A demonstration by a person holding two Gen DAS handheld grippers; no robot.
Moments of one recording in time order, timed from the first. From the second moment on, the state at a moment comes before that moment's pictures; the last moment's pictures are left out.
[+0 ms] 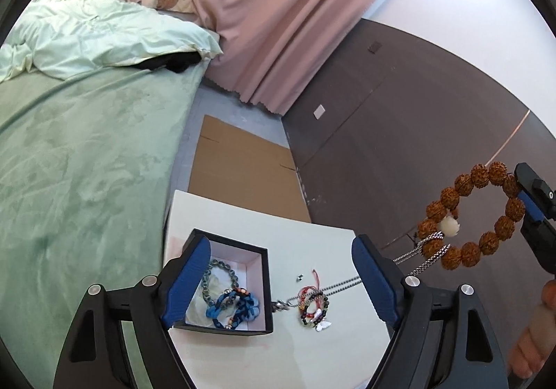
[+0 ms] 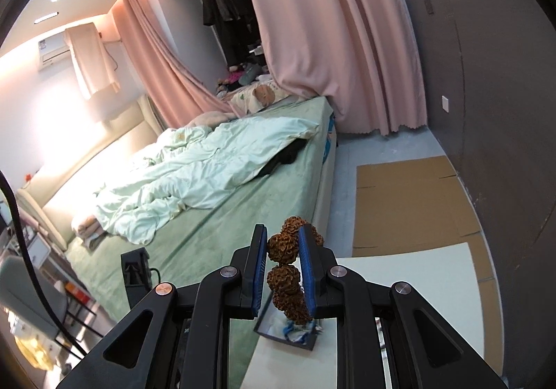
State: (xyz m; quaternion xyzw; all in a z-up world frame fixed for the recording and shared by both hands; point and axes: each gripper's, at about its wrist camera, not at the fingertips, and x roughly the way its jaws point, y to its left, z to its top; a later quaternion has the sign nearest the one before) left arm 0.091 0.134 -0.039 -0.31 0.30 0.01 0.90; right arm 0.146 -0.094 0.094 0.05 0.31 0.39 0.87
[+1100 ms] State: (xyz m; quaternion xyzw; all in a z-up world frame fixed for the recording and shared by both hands) left arm 0.065 0.171 -0.040 -0.33 0.28 0.05 0.90; right arm 0.171 -0.013 0.021 0.04 0.39 0.42 0.82
